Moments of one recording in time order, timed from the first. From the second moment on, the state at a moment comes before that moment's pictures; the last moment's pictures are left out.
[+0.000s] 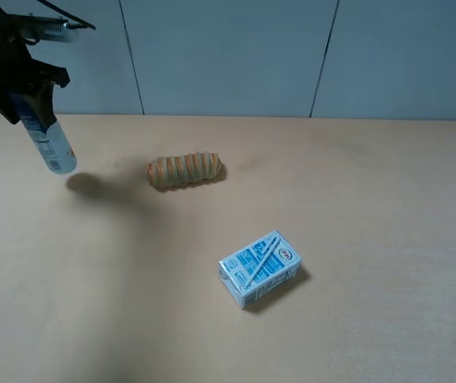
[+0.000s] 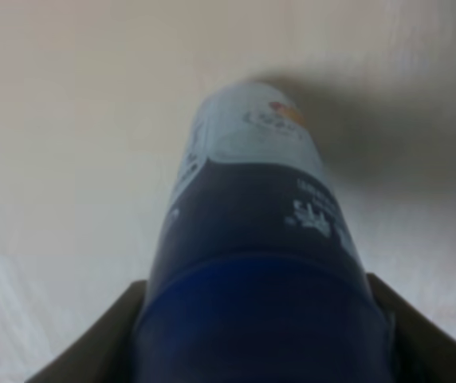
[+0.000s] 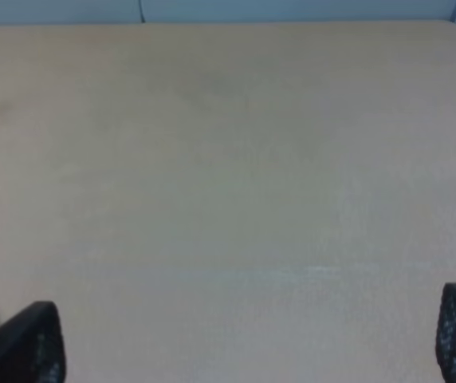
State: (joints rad) left arm -0.04 1.94 -1.66 0.06 1.17 0.05; right arm 0.01 -0.01 -0.50 0.02 1.02 0.01
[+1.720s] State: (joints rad) left arm -0.24 1.68 -1.40 -0.75 1.11 0.34; right arm 0.01 -0.01 -0.50 0.02 1.02 0.01
